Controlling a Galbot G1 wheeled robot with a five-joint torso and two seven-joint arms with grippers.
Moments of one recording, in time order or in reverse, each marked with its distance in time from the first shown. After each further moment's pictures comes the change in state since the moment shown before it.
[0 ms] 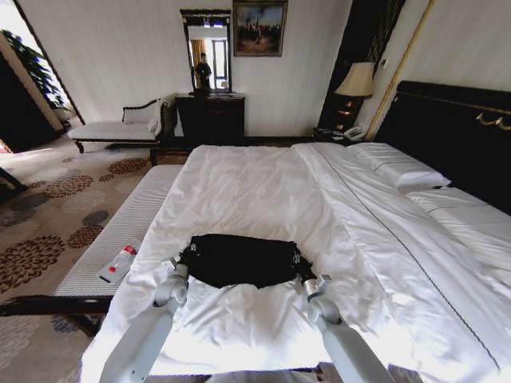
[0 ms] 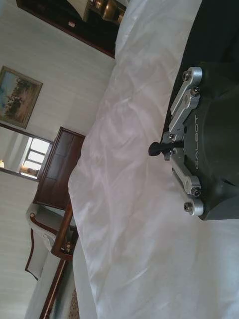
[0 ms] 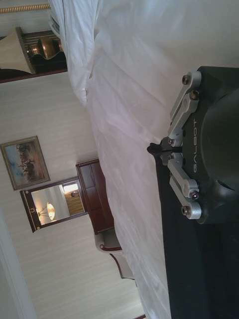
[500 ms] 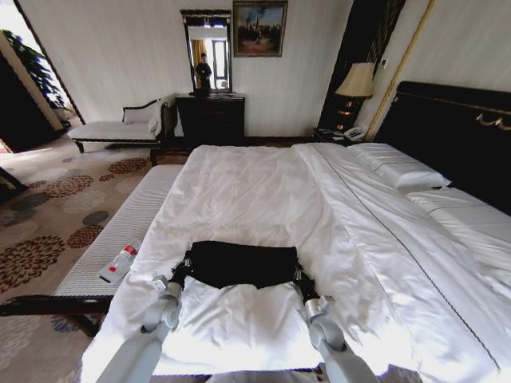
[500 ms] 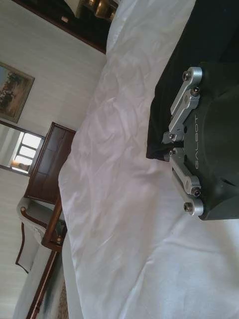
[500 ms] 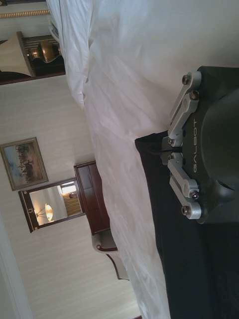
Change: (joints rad) left arm 0.202 -0.006 -0.056 -0.135 0.026 -0.015 -0.003; right arm -0.144 0.057 0.053 0.079 -0.076 0.040 -0.018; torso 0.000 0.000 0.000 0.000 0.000
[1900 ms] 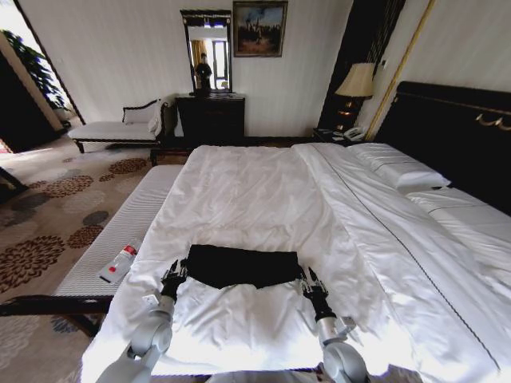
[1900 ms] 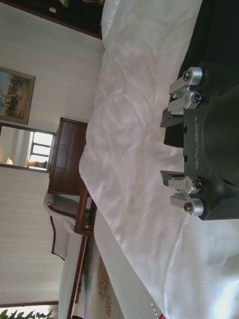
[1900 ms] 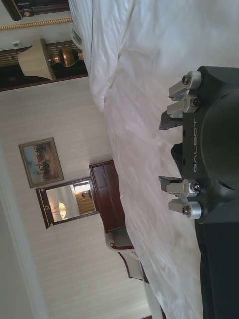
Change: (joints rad) left arm 0.164 0.041 -0.065 -0.218 0.160 0.027 -0.122; right arm -0.225 -0.037 0.084 0.265 -0.006 -0.004 0.006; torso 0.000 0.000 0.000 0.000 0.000
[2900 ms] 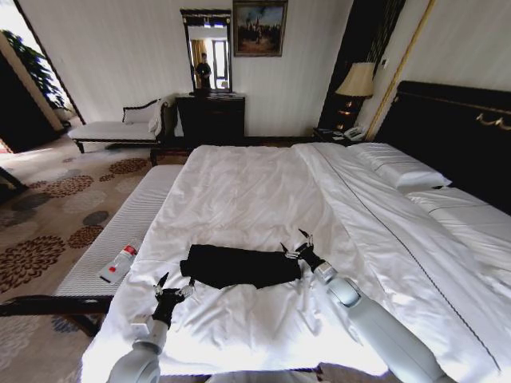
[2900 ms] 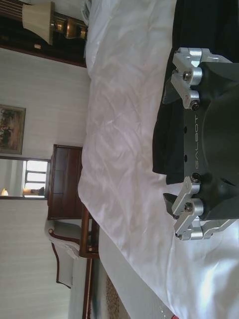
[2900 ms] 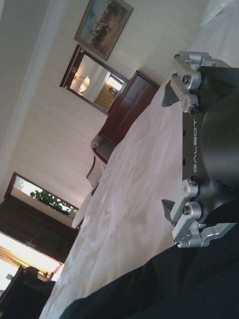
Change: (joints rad) left arm 0.320 0.017 -0.060 -0.256 0.134 -0.003 0.051; right arm 0.665 -0.352 -0.432 -0.448 -0.431 0.088 -0.058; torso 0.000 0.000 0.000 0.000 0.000
